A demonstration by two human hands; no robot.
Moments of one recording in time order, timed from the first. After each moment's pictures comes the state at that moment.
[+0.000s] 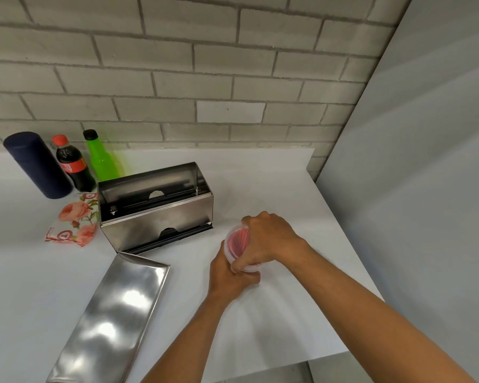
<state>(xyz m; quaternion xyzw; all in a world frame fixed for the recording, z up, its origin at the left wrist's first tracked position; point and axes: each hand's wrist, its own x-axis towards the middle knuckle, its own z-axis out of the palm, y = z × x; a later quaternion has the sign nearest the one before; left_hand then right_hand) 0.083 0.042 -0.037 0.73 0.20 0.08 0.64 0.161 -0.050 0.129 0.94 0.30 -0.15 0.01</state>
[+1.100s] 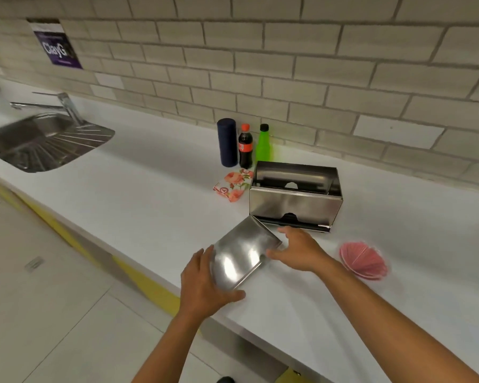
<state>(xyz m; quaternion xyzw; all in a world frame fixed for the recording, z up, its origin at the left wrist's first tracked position) -0.165 0.130 0.004 0.82 0.48 0.17 0.26 0.086 0.046 0.079 0.83 0.43 -0.31 -0.18</state>
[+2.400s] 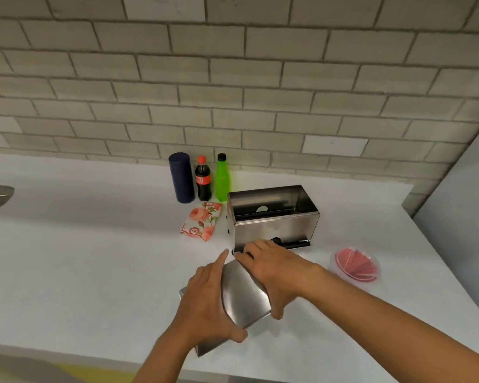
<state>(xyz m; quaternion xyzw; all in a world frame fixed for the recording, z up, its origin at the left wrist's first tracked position) -0.148 0.241 0.066 0.93 0.18 0.05 0.32 0.019 0.105 0.150 0.76 0.63 -0.11 0.12</state>
